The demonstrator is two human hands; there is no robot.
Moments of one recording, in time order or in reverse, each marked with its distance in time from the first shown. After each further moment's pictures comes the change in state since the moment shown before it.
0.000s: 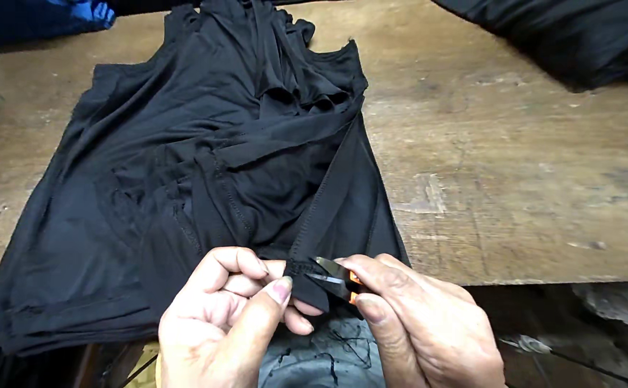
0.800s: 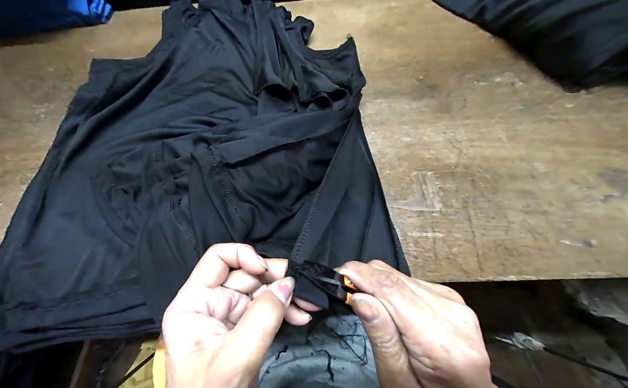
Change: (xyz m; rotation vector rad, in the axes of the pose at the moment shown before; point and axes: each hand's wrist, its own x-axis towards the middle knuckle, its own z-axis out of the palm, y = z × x) left_hand -0.001 -0.006 -0.001 0.060 -0.006 0.010; right_hand -0.006 -0.002 0.001 0.000 -0.003 0.003
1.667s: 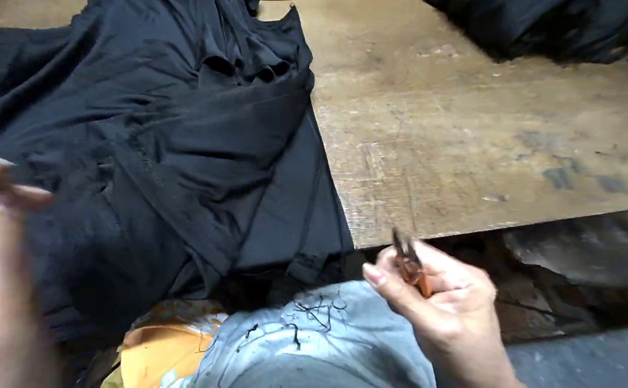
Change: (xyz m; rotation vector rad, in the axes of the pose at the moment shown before) left_hand 0.019 0.060 -0.023 0.910 0.111 0.332; right_hand -0.059 0.027 -0.056 0.495 0.101 0.590
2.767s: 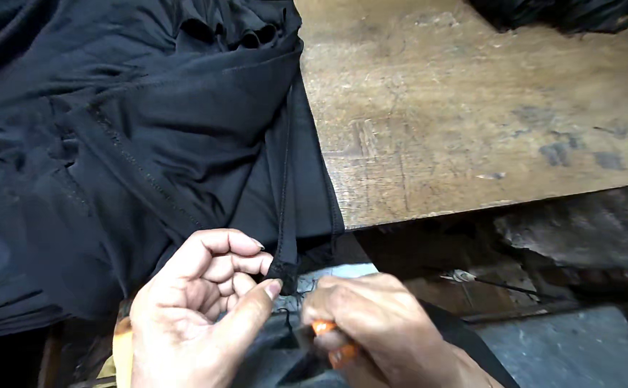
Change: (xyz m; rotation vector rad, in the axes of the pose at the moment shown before) left_hand -0.065 -0.001 0.072 -0.663 -0.319 -0.305; right_hand -0.005 -0.016 0.028 -0.267 -0.422 -0.498
